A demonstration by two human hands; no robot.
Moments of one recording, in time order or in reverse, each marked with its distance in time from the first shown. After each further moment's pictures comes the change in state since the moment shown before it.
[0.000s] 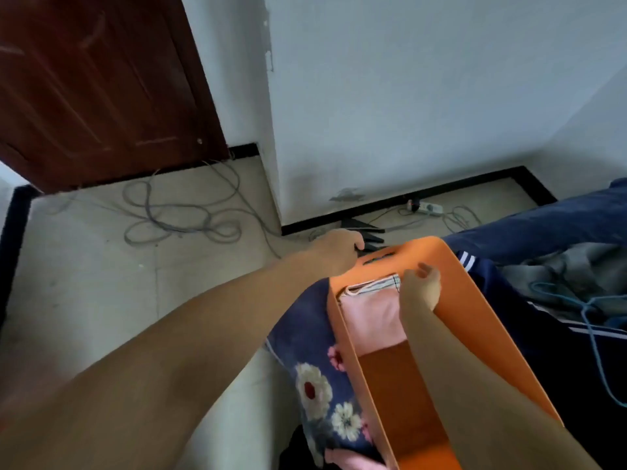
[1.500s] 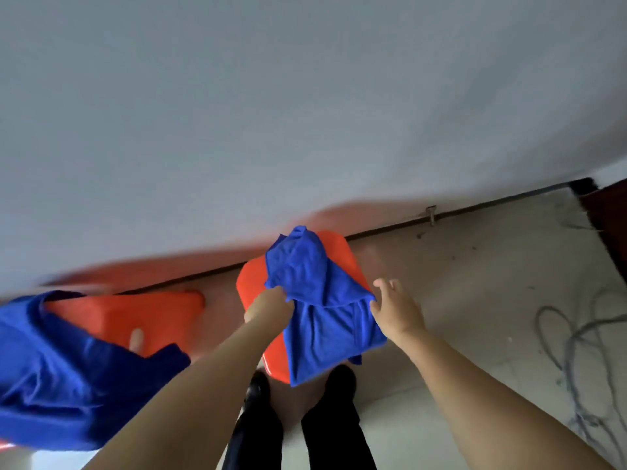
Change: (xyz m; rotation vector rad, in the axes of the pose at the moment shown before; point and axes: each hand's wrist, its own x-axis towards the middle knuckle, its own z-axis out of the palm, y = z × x) left_hand -0.733 -0.652 0.104 -1.109 0.606 -1.773; right_hand -0.672 0.115 0.743 -1.565 -1.404 -1.562
